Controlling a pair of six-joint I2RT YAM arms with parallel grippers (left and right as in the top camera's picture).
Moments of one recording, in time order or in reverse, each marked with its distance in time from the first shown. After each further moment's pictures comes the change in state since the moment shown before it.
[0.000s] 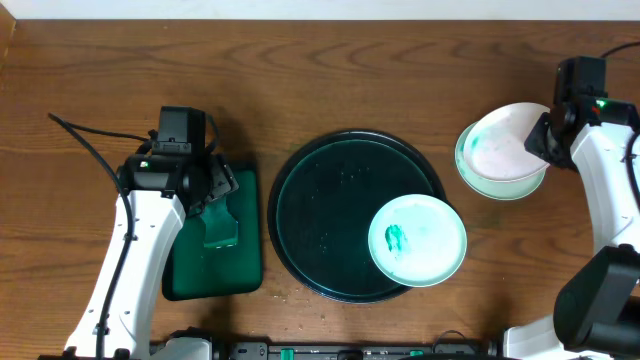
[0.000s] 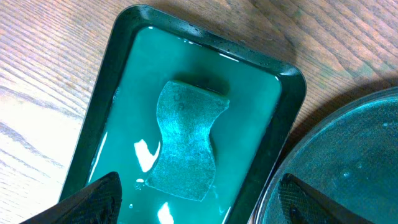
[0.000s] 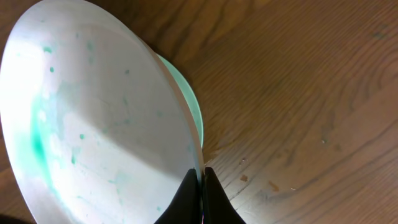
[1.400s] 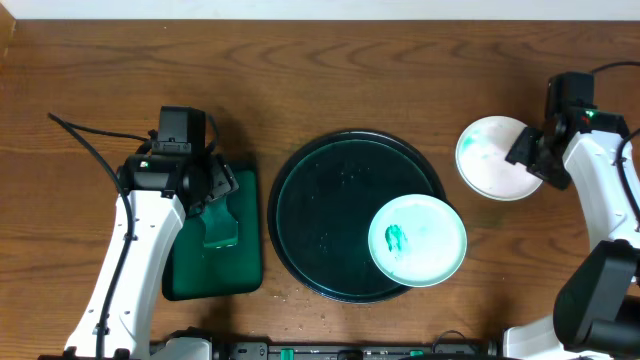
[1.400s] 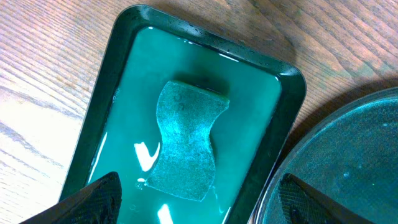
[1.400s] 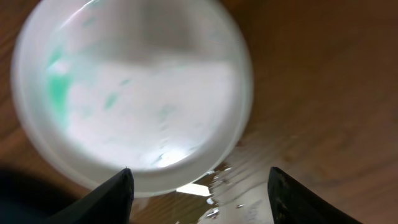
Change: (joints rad) left arm 0.000 0.000 0.000 0.000 0.000 0.000; right arm 0.017 0.000 -0.096 0.031 -0.179 -0.015
